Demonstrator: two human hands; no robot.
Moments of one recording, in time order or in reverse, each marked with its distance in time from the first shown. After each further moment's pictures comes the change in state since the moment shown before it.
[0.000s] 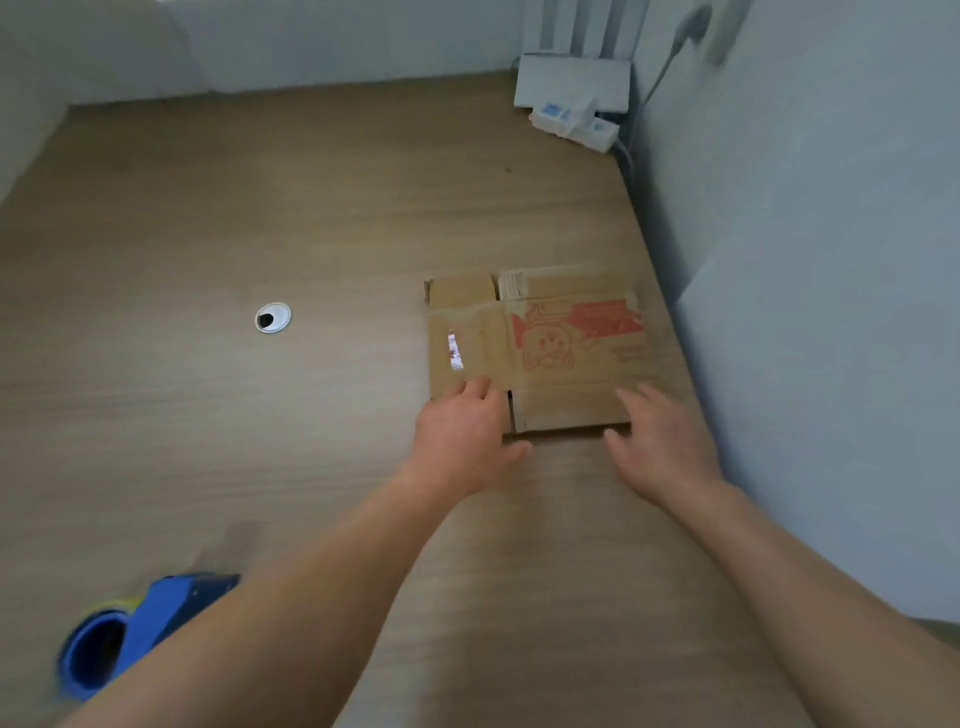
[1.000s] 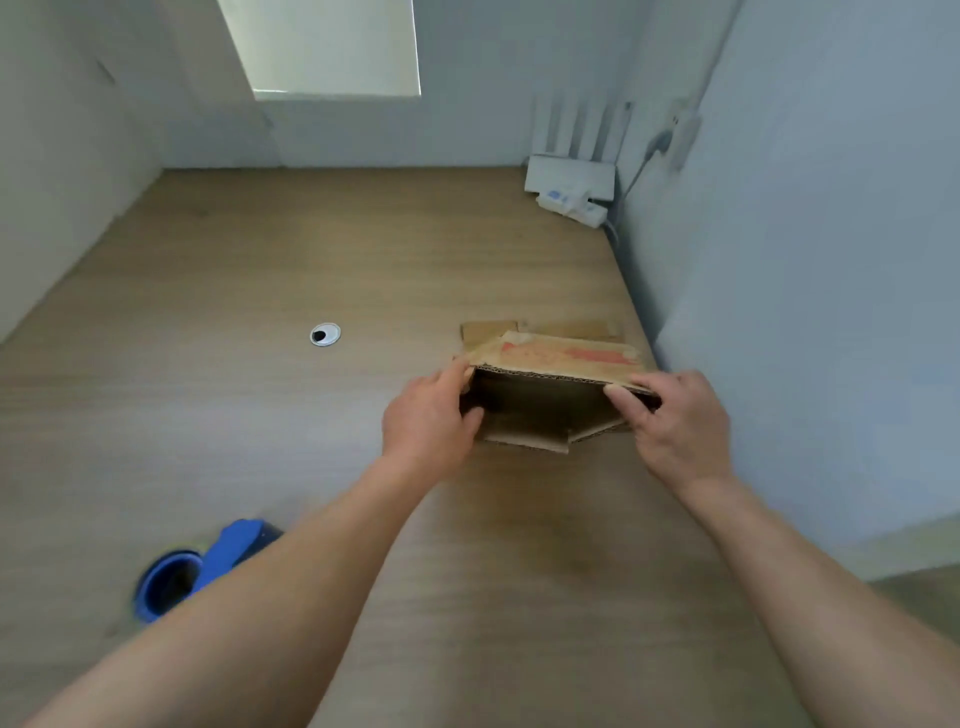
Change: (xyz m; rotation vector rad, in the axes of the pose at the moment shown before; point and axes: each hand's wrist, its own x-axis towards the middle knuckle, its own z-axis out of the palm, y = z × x) left_hand -0.102 -0.027 -0.065 -0.305 0.294 -0.183; right_hand -0.084 -0.024 -0.044 0.375 0.586 -0.152
